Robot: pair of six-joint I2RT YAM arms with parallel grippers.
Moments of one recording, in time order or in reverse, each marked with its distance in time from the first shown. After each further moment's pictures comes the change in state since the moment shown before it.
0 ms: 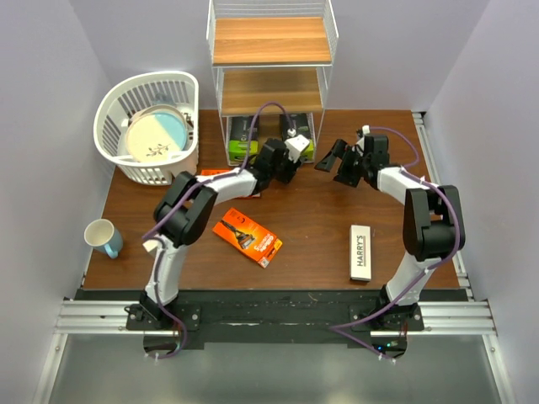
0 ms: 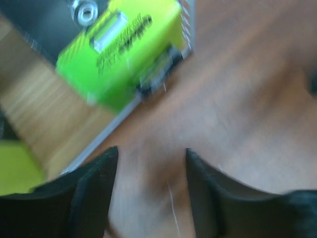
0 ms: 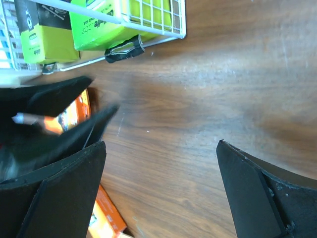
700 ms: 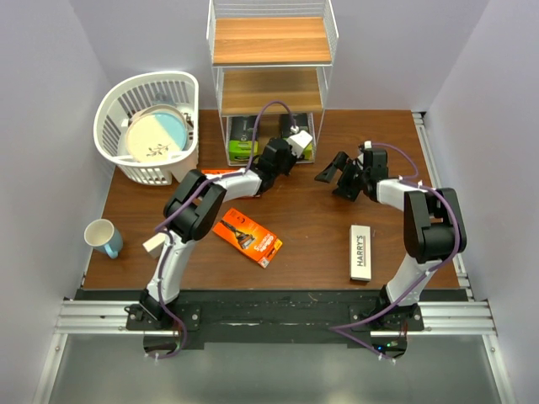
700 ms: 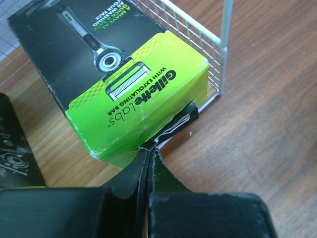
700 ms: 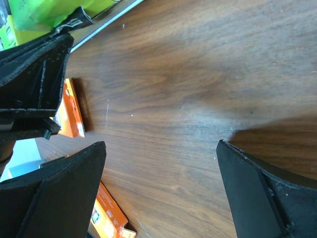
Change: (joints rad) left arm 0.006 0.082 0.044 0.167 -0.077 0.060; right arm 0.000 -0.021 -0.148 0.096 0.008 0.100
